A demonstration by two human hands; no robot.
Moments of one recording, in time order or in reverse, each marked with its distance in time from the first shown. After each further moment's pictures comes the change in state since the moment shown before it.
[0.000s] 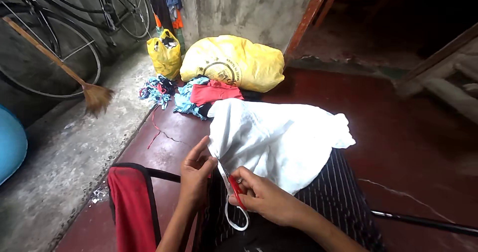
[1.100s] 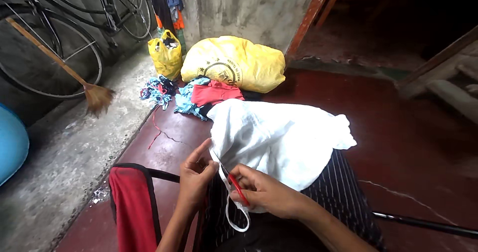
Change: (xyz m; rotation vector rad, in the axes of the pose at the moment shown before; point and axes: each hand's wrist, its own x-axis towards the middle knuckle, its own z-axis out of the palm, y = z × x) left_hand -0.003 0.003 -0.007 0.081 -0.089 0.050; right_hand 0.006 -0.003 -0.011 0.178 -0.106 -0.016
